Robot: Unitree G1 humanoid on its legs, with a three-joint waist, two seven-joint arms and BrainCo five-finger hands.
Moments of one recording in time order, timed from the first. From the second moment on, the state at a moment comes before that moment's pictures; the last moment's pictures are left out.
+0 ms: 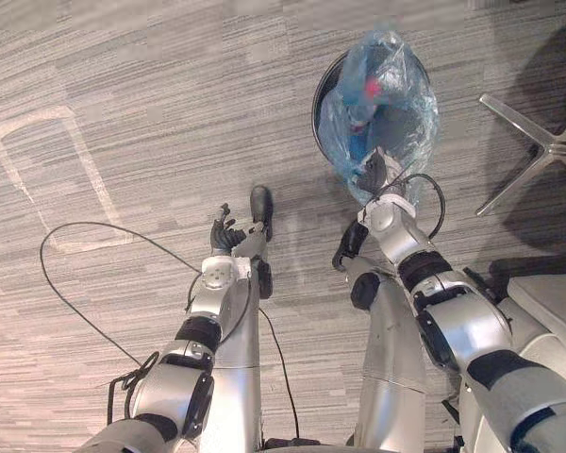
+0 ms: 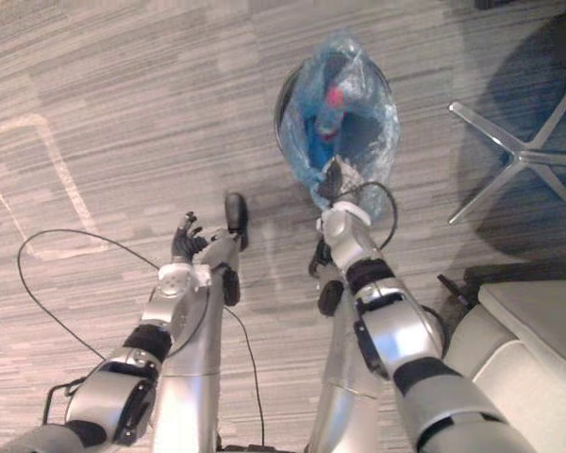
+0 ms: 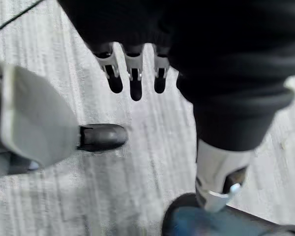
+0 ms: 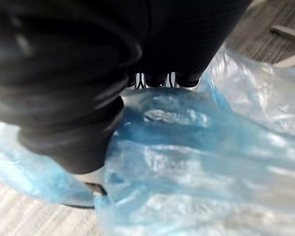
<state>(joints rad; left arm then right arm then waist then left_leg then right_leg) -0.58 0.09 -0.02 0.82 -0.16 -0.16 0.26 -0.95 -0.23 0.25 0.96 -0.50 0.03 -0.41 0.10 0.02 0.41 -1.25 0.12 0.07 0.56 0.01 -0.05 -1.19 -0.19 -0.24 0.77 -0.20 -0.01</state>
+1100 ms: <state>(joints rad) -0.14 0.12 -0.12 0.89 0.02 -0.08 0.17 -0.18 -0.11 0.32 0.33 -0.37 -0.05 -0.20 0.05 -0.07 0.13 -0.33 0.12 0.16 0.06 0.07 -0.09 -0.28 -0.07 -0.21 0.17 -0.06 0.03</state>
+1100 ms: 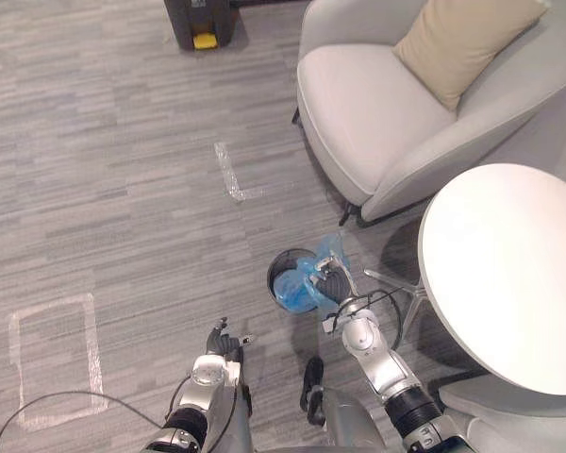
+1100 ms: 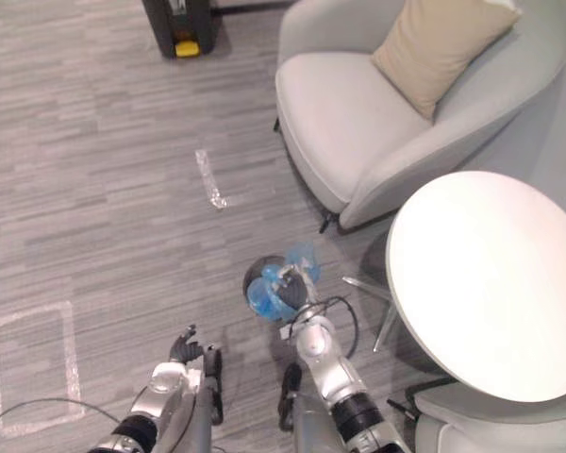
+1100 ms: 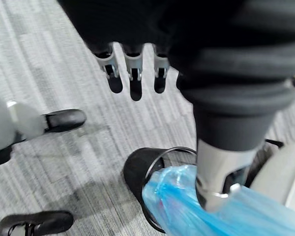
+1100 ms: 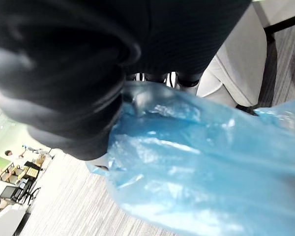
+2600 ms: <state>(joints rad) -0.24 0.23 -0.57 0.49 0.23 -0.16 0.15 -0.31 -0.31 0.61 -0.03 0.18 -0.10 0.01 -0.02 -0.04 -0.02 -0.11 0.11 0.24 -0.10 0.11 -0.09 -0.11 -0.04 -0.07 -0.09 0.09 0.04</state>
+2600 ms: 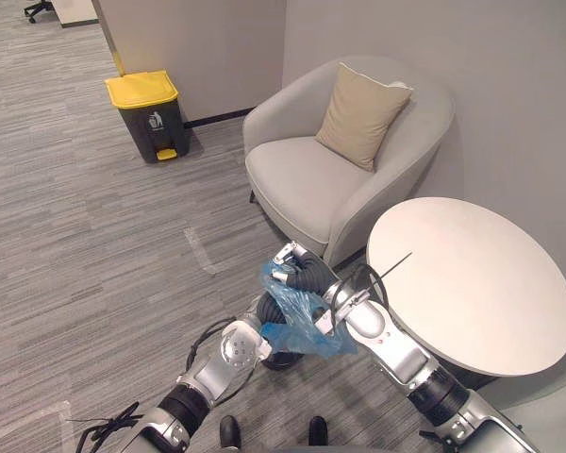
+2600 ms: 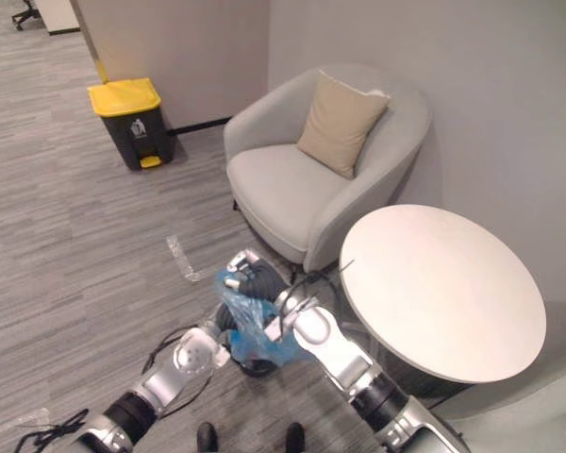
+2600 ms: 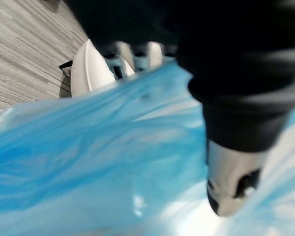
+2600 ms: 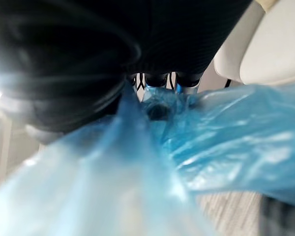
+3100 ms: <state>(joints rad) -0.29 0.17 -0.59 0.60 0.23 -0.14 0.19 -0.38 -0.23 0.68 -0.03 0.29 -0.08 -0.01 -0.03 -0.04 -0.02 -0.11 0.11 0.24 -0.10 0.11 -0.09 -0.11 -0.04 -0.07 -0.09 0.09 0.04</state>
